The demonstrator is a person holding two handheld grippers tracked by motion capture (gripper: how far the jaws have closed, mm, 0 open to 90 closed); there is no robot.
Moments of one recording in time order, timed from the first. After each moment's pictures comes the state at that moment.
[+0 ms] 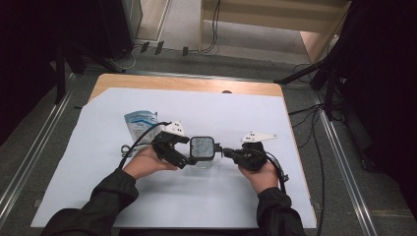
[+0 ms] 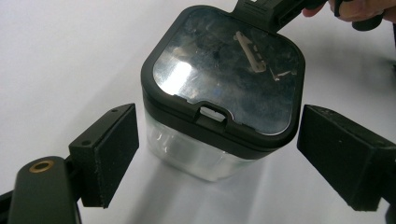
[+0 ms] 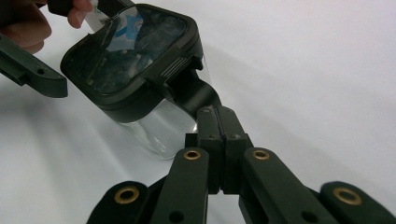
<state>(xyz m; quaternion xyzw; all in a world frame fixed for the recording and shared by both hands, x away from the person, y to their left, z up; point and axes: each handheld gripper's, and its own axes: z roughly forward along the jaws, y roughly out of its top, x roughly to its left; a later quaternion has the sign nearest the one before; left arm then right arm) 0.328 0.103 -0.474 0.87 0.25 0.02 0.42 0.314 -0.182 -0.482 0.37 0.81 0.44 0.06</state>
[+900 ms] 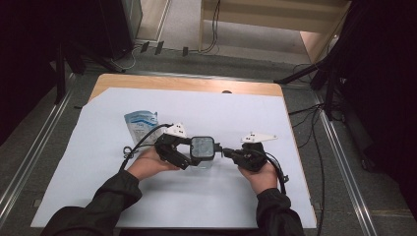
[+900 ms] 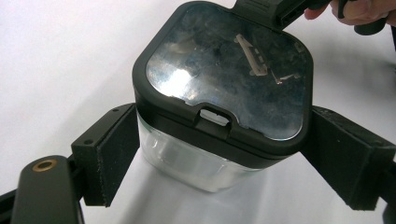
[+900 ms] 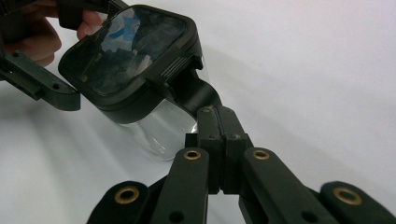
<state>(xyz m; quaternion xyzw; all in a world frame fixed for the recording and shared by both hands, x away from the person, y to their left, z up) 0.329 0.098 -0.484 0.86 0.25 0.02 0.44 0.312 -0.181 -0.482 0.38 0.81 0.44 0.06</state>
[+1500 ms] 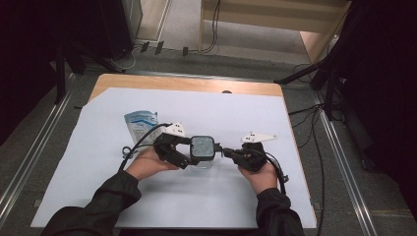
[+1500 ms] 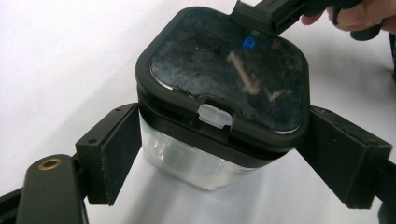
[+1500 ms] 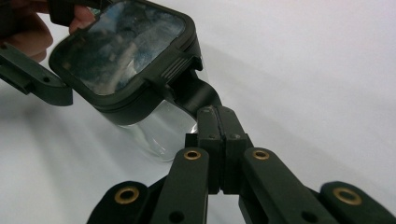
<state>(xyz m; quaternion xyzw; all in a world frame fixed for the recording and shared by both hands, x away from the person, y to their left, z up) 0.326 0.101 -0.478 0.86 0.25 0.02 0.44 0.313 -0.181 -0.482 0.38 0.81 0.44 0.06</state>
